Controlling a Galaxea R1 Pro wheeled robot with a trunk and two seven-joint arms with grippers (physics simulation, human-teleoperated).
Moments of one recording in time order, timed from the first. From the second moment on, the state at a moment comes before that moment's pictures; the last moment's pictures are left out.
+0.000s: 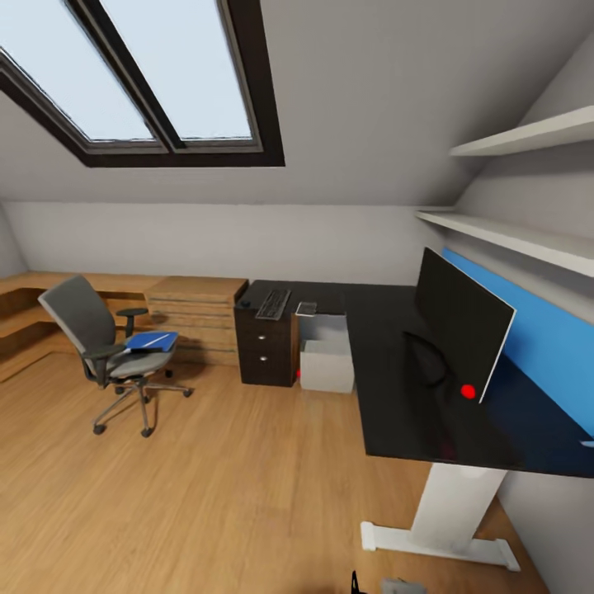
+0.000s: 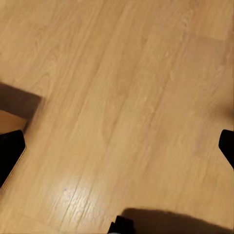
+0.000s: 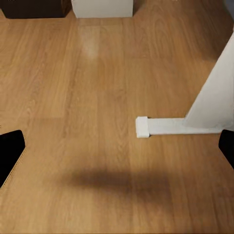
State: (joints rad) left arm -0.09 -0.03 0.00 -0.51 0.12 -0.14 0.24; right arm -0.22 0.11 0.33 -0.34 -0.25 -0.52 -0.29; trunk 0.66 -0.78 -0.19
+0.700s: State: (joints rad) left arm -0.09 -0.03 0.00 -0.49 0.12 -0.14 0.24; right arm -0.22 0.11 0.34 -0.32 -0.25 -0.52 -0.29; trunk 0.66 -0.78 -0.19
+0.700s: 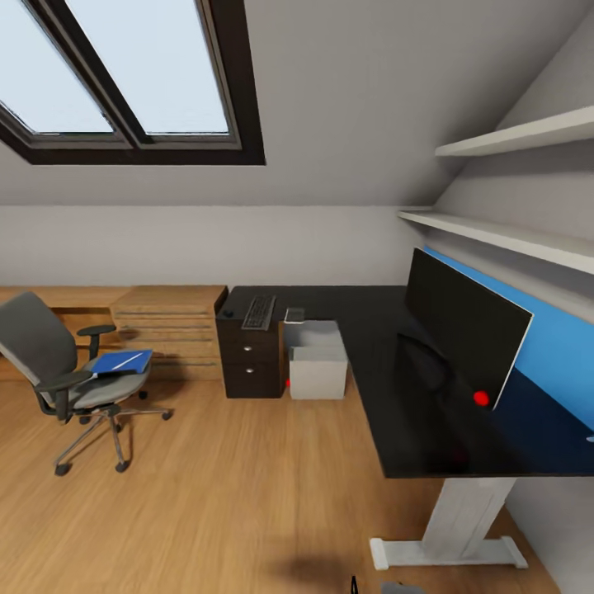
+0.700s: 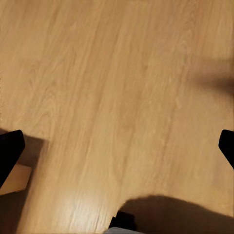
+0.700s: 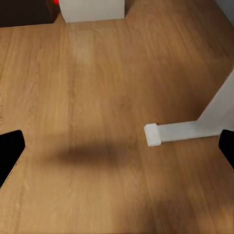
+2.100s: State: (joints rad) left arm -0.09 -0.03 0.00 -0.48 0.12 -0.15 0.24; right arm -0.22 0.11 0.34 -0.31 -0.25 -0.52 -0.28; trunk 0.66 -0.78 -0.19
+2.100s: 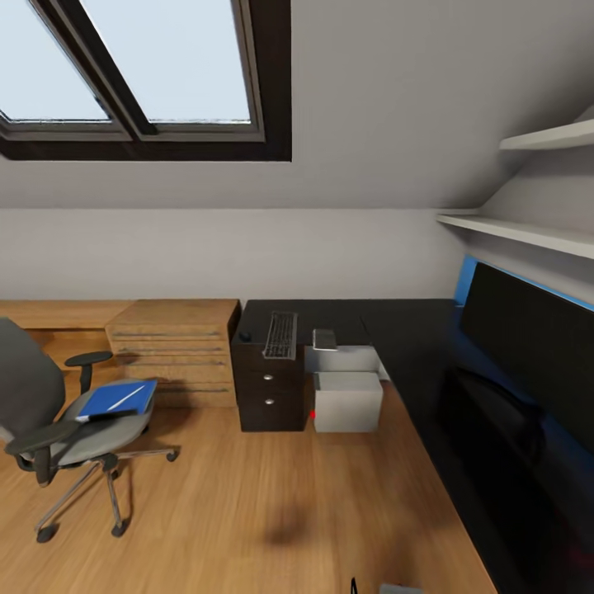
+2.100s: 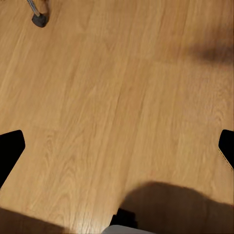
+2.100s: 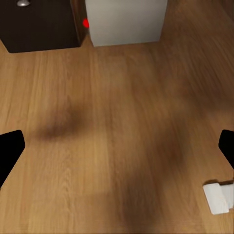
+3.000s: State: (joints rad) left arm -0.09 -0.03 0.00 -0.48 0.12 -0.17 0.24; right arm -0.21 0.11 0.34 -0.31 -0.25 -0.52 -0.28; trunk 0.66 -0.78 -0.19
